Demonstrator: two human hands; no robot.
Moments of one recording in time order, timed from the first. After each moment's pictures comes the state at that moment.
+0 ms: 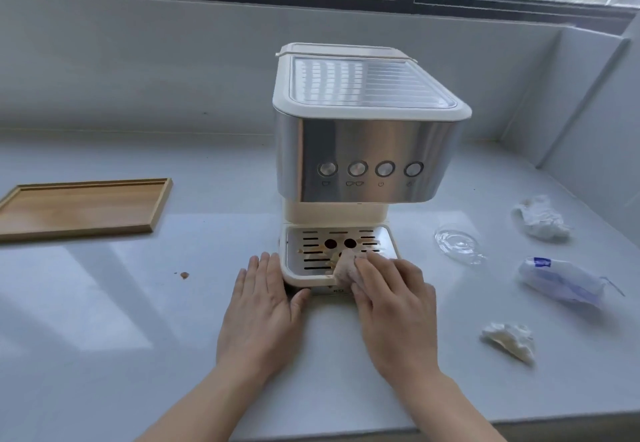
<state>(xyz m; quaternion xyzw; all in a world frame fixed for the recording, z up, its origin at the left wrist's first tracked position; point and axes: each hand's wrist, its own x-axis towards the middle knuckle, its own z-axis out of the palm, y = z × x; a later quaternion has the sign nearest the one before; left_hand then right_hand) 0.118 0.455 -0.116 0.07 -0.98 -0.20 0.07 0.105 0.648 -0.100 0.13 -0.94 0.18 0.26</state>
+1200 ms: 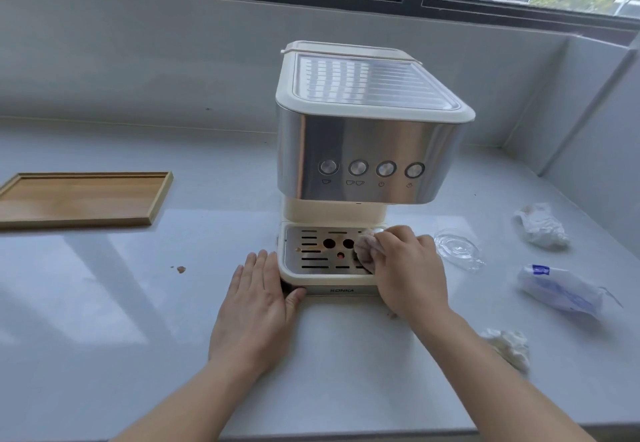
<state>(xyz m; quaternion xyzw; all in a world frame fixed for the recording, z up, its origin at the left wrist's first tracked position) 0.120 0.456 -0.112 0.06 -0.97 -0.21 0.07 0.046 0.662 -0.062 0.08 -0.98 0.17 0.12</state>
